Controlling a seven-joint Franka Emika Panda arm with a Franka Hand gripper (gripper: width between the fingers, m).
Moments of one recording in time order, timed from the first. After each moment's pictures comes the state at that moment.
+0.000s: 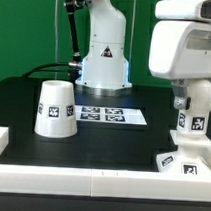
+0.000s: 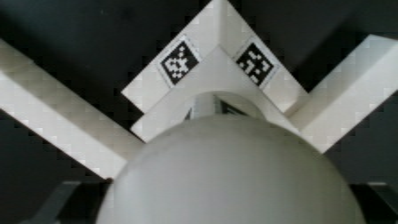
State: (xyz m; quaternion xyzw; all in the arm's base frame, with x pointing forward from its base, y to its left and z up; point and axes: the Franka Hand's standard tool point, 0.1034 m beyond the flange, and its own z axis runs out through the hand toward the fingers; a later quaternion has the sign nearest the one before) arm 0.587 0.101 0.111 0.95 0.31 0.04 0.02
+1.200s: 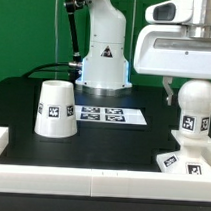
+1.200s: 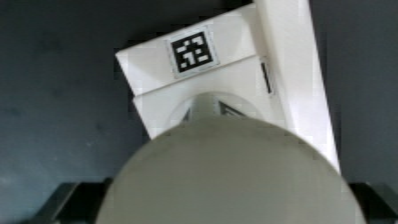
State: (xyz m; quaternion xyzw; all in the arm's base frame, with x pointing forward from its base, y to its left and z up) arm 0.585 0.105 0.108 0.98 -0.21 0.04 -0.02
